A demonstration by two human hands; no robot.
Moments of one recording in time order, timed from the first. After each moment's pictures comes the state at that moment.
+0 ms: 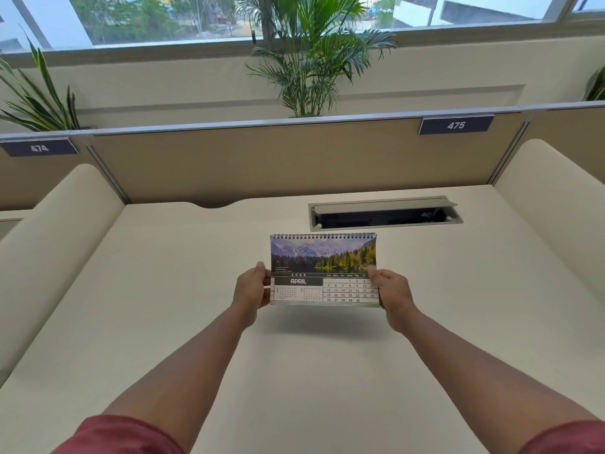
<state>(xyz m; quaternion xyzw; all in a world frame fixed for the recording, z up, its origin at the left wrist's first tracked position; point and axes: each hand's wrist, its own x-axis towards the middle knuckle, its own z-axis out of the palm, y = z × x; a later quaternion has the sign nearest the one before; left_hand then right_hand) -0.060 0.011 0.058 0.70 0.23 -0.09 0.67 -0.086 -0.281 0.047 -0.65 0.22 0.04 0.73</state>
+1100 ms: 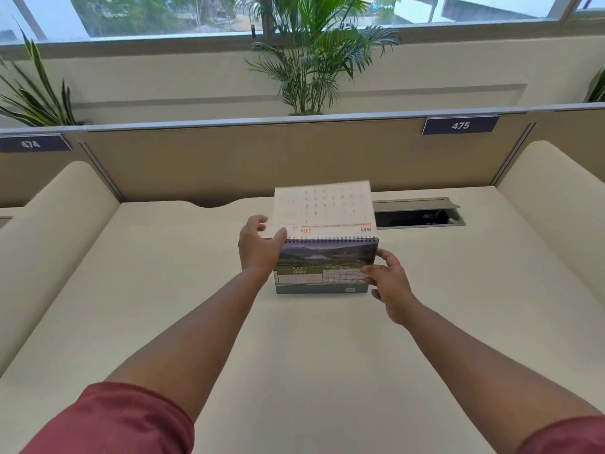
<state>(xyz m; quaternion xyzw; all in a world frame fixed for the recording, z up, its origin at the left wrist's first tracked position) 0.002 -0.014 0.105 0.84 0.13 0.13 0.51 -0.061 -0.278 0.064 -0.67 0.20 0.05 0.71</state>
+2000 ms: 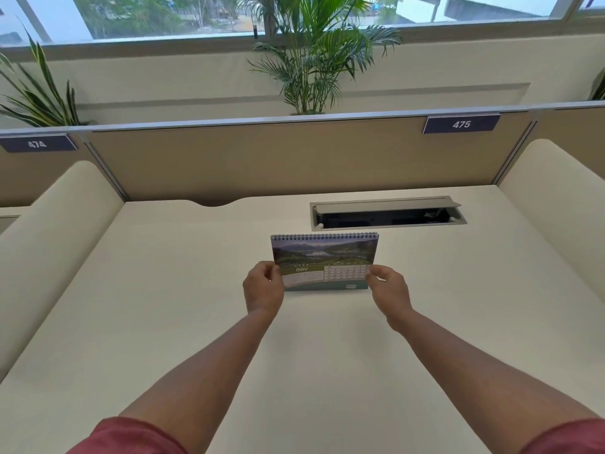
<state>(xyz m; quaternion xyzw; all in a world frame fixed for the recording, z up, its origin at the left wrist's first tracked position) -0.059 -0.018 0.048 0.83 0.17 0.11 0.51 -0.071 -0.274 0.037 -0.79 0.21 0.00 0.58</state>
